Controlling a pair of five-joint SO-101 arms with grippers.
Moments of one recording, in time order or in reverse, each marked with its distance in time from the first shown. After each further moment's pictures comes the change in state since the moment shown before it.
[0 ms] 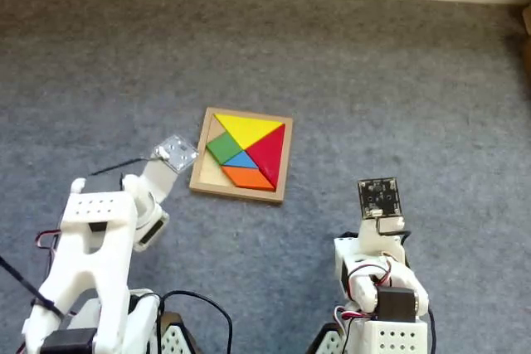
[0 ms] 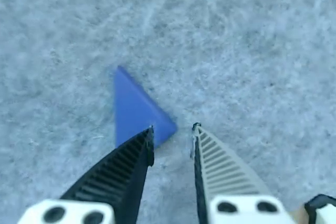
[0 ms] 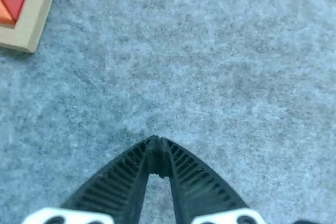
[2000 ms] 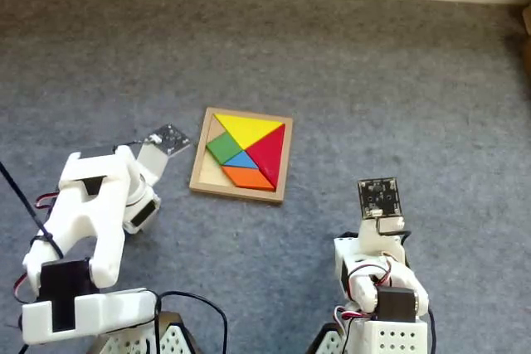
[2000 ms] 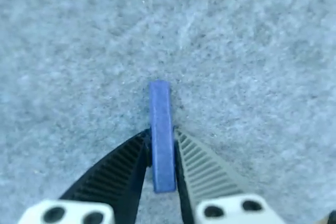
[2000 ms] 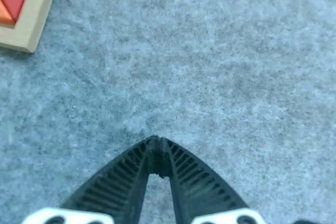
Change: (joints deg) left arm -5.1 24.1 -11.9 -3.9 -3.7; right arm 0.0 0.0 0.0 0.0 0.0
